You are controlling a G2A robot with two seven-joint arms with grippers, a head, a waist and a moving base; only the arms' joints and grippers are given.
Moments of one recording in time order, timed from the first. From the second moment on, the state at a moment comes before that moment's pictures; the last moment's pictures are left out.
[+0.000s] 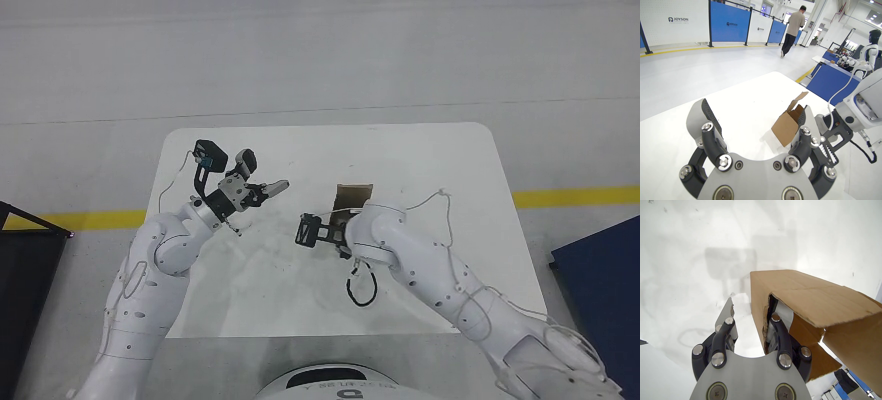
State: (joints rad) left arm 1.36 -1.19 -1.38 -1.58 0.86 -0.64 -0.22; right arm -1.03 -1.26 0.73 -1.69 -1.24 -0.44 1.38
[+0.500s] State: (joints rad) left arm 1.36 -1.19 -1.38 -1.58 0.86 -0.64 -0.22; right arm -0.99 -1.27 0.72 -1.58 -1.23 -0.48 1.34
